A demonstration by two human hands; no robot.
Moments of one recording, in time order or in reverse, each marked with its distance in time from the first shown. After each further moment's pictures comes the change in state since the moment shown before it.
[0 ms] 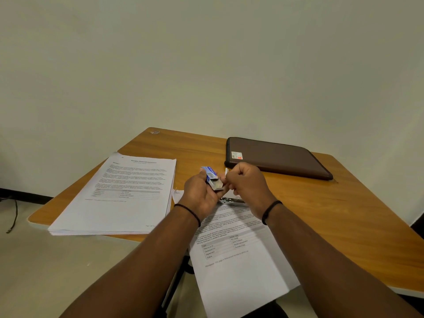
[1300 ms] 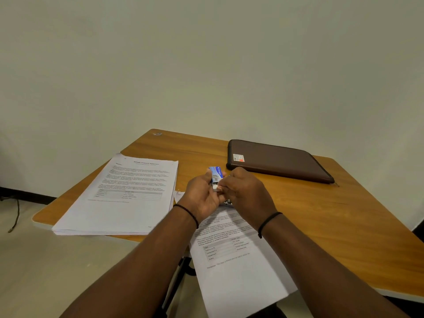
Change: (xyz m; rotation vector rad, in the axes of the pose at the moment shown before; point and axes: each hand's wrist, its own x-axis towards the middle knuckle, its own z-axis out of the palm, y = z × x) left_hand -0.009 0.008 -0.002 0.041 -0.072 -0.113; right_hand -0.005 0.021 0.002 -0.775 0.075 -0.816
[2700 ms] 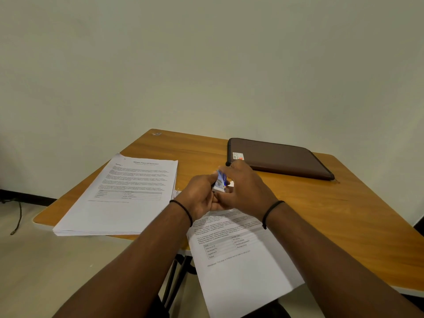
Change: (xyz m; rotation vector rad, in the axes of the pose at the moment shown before) left_hand -0.017 0.009 0.000 0.534 0.008 -0.003; right_hand 0.015 -0.007 -0.021 0.086 -0.219 0.140
